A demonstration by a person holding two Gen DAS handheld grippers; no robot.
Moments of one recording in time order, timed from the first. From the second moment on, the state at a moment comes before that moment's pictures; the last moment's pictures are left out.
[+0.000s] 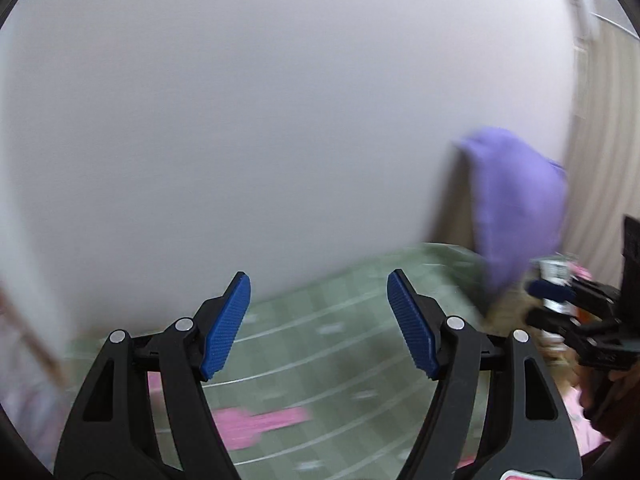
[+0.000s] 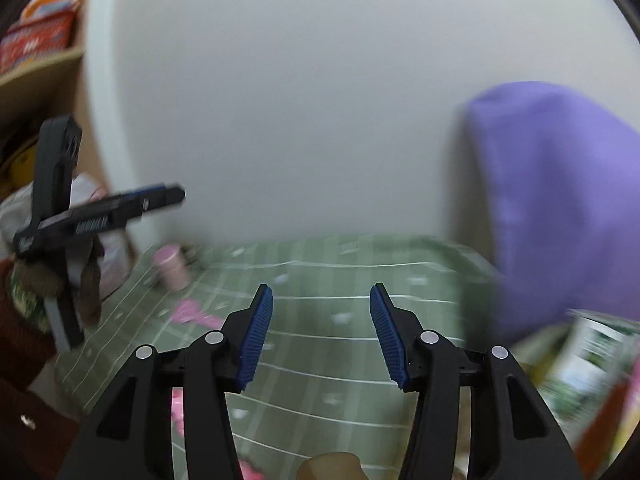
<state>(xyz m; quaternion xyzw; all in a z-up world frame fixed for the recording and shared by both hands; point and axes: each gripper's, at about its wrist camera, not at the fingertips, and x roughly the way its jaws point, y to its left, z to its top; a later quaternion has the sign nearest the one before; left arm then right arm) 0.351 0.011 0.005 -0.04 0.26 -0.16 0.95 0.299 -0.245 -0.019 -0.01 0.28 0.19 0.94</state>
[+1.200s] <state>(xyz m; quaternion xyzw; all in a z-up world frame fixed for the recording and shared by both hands) 0.418 0.131 -0.105 -0.18 0.40 -0.12 0.89 0.396 -0.029 -0.152 -0.20 0.41 0.46 0.76</state>
